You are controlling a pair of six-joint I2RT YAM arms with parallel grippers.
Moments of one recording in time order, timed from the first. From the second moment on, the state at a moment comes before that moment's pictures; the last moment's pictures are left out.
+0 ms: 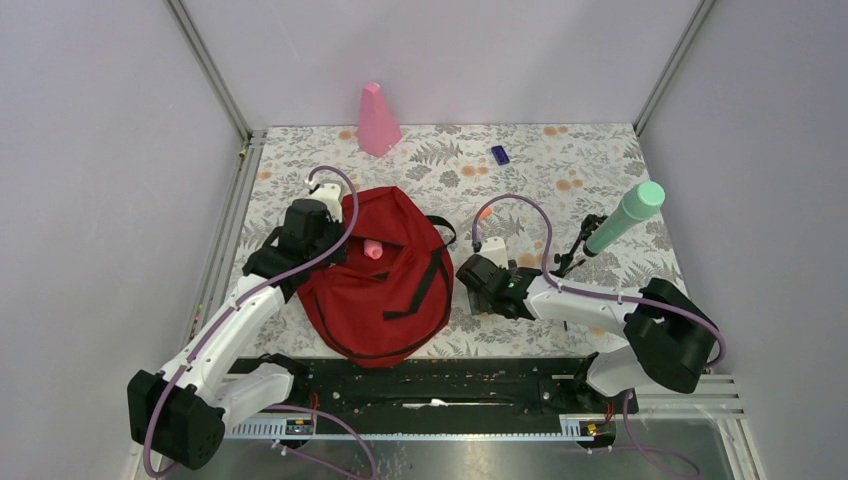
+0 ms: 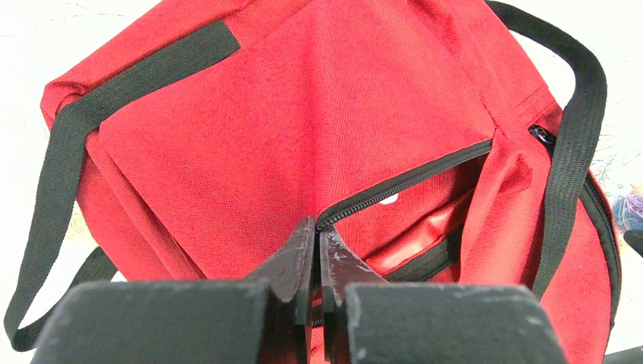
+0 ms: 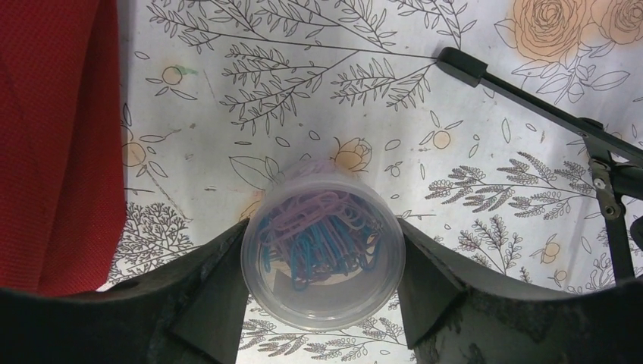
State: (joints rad) left arm -0.37 1.01 0.82 -0.48 -0.07 -0.19; right arm 0.93 1.43 0.74 -0.47 0.47 0.63
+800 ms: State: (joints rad) left arm -0.37 1.01 0.86 -0.49 -0.05 -0.24; right arm 0.93 1.25 0.89 -0.44 0.44 0.50
